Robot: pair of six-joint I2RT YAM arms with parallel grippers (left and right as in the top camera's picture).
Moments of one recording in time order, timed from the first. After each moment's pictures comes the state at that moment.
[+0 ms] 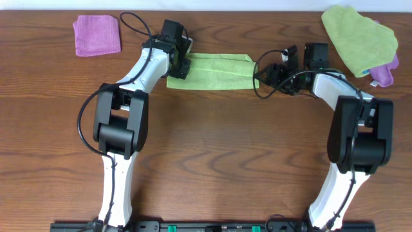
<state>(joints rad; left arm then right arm) -0.27 2.36 1.84 -0.68 0.06 0.10 -0.05 2.13 1.34 -0.29 -0.71 0.31</state>
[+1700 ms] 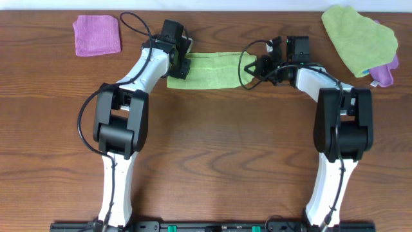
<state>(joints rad) -0.27 2.36 1.84 -0.69 0.06 0.09 0.04 2.26 1.47 -0.15 -0.75 0.46</state>
